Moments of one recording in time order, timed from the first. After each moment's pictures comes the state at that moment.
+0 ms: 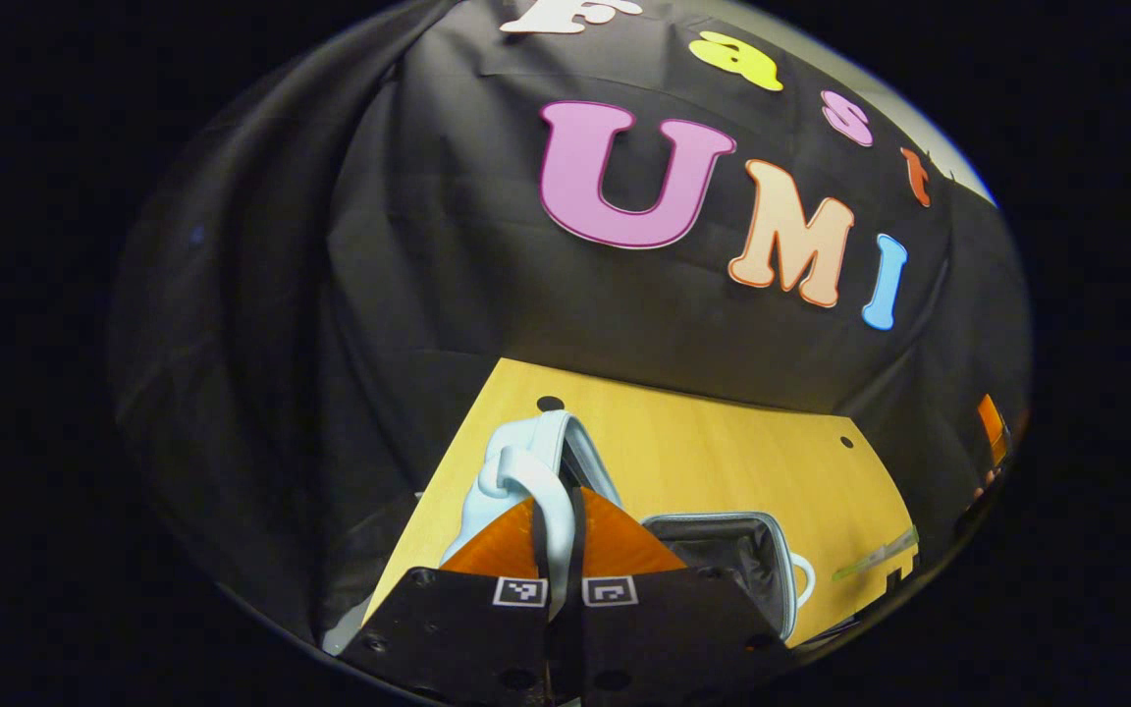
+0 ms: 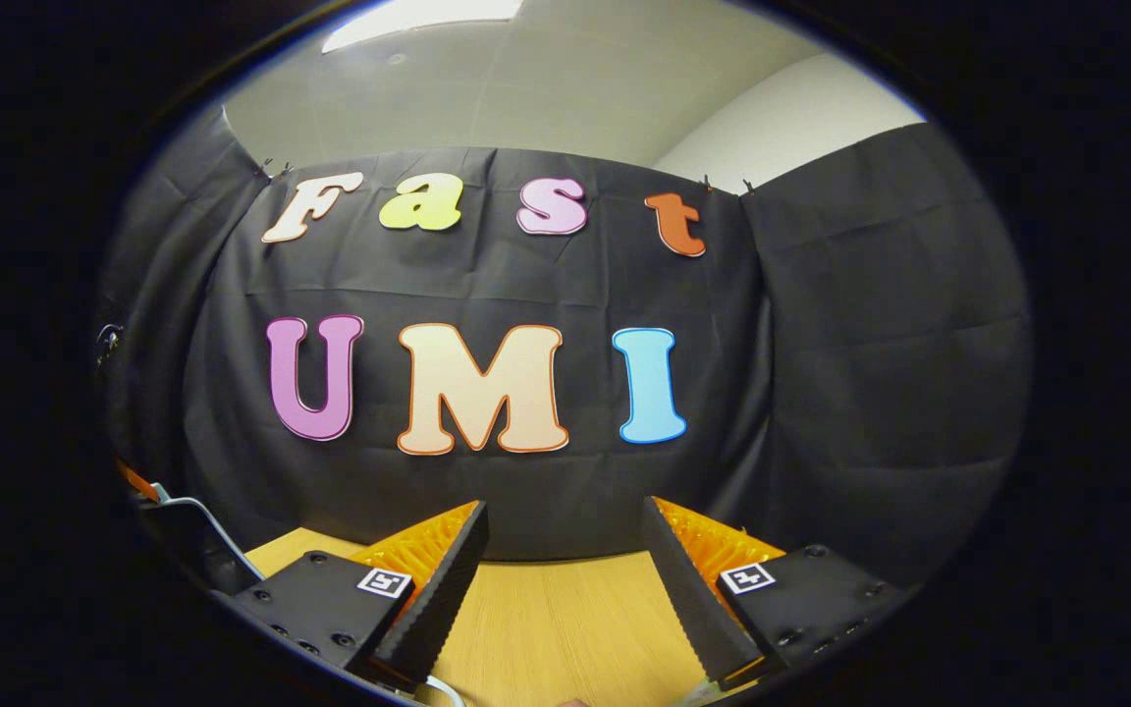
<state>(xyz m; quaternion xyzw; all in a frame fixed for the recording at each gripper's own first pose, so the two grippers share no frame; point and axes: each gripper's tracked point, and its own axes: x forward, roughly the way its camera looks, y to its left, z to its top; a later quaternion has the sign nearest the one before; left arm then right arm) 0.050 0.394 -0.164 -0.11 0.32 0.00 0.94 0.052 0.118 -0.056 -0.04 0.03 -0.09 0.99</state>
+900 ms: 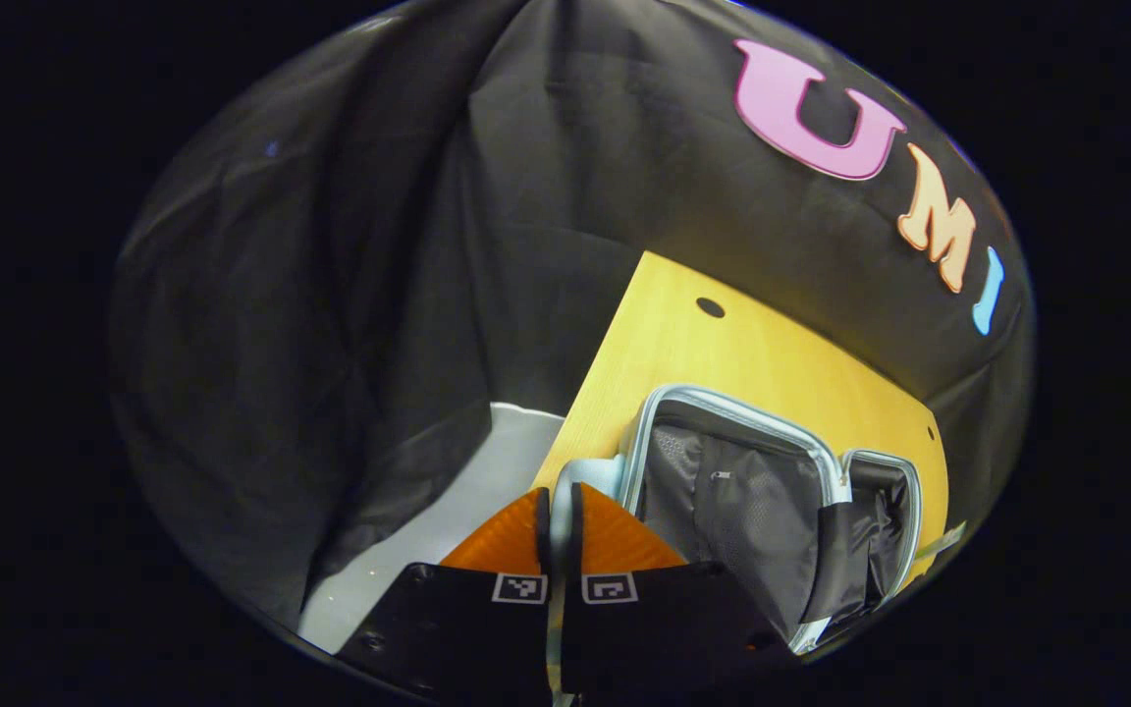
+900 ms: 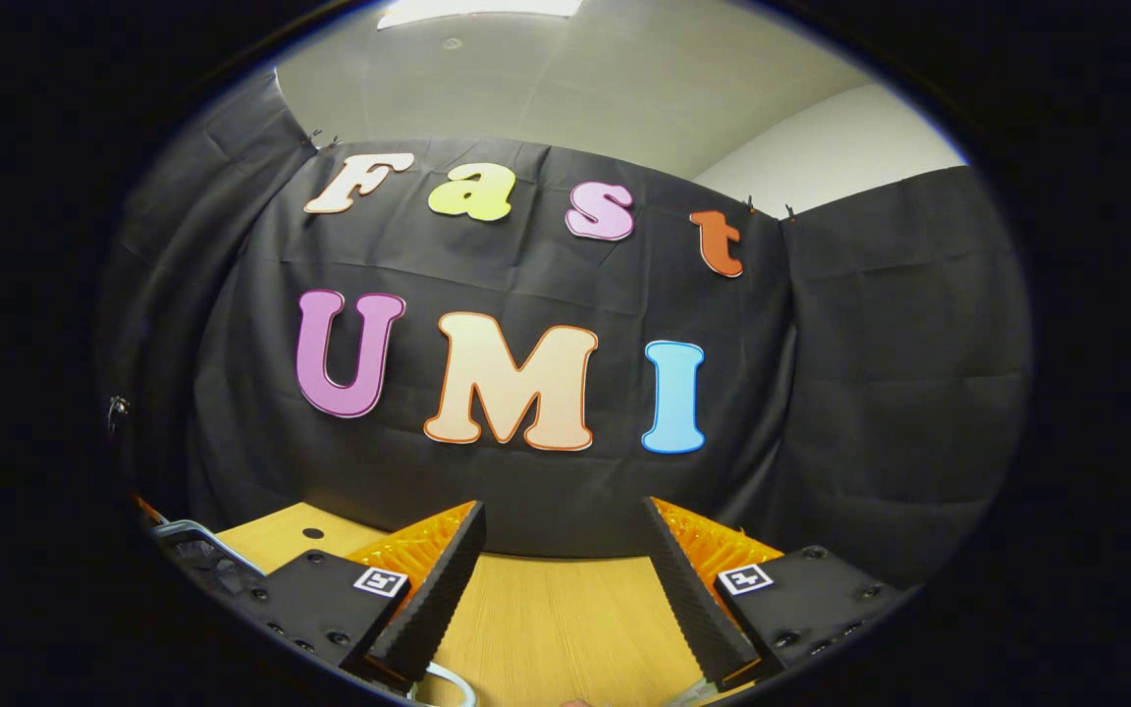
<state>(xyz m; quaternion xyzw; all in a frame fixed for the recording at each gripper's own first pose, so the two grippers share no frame) 0.002 0.524 -0.335 -0.17 0.43 0.10 0.88 0.043 0.163 -0.058 -0.10 0.04 -0.07 0.99</state>
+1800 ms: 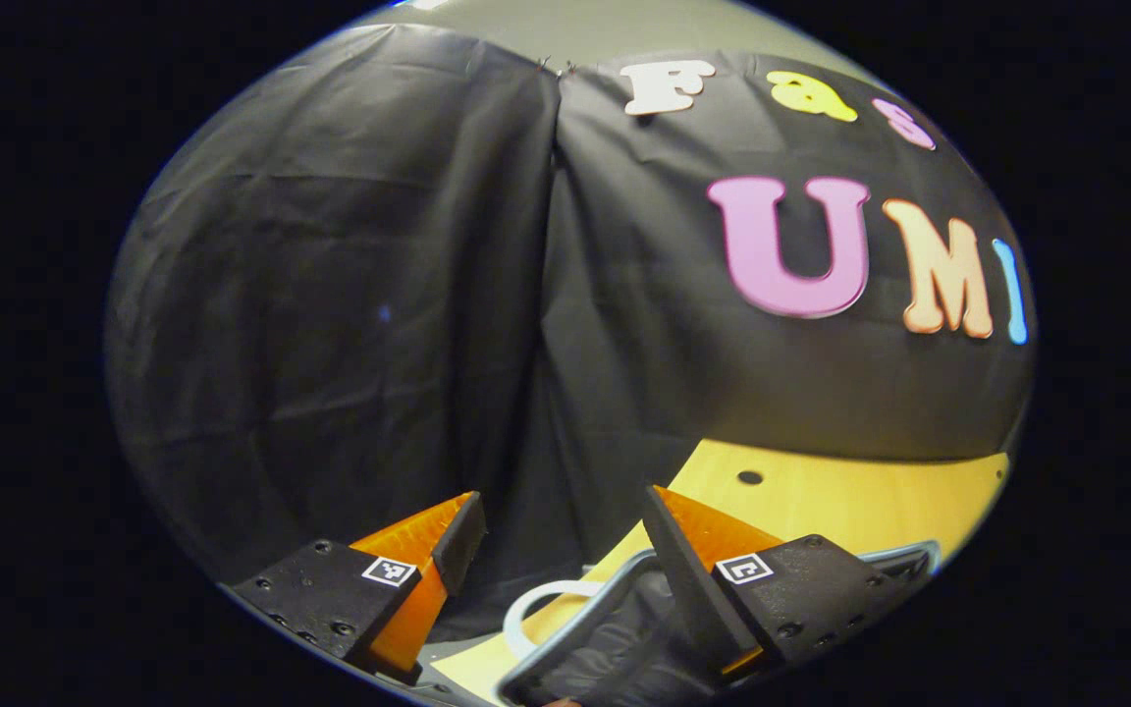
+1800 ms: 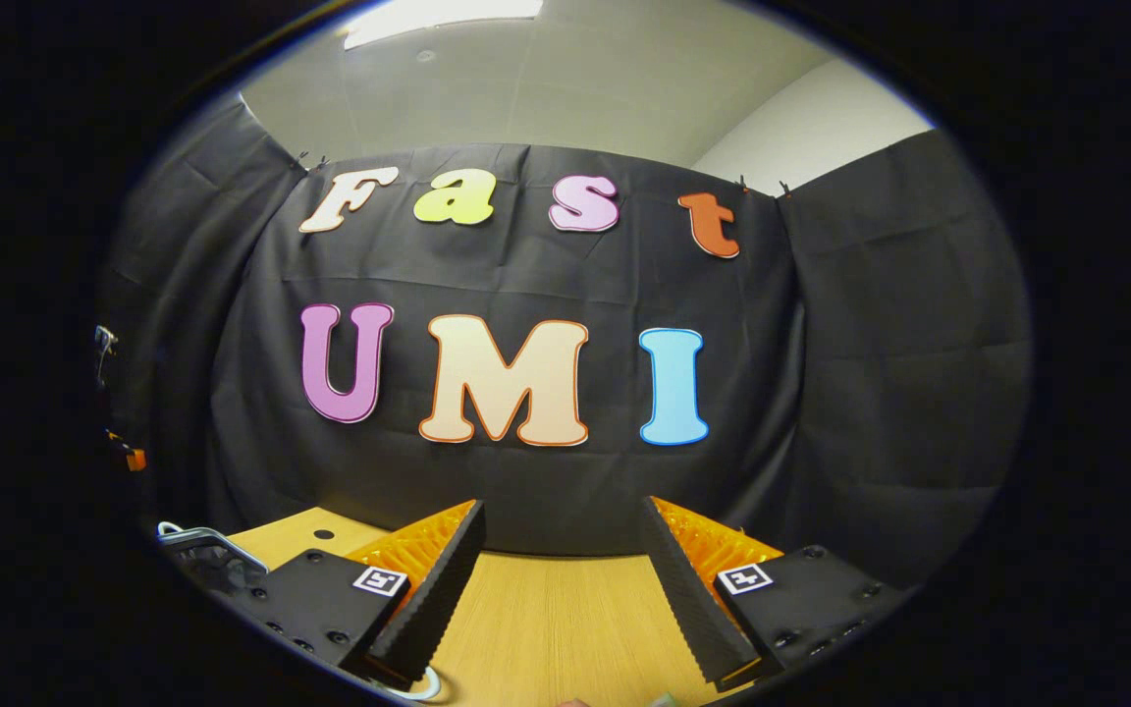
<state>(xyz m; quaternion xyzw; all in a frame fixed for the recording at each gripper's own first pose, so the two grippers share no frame) -0.002 0.468 -0.109 0.01 0.14 0.27 0.95 0.047 0.087 -0.059 -0.05 0.04 -0.03 1.00</state>
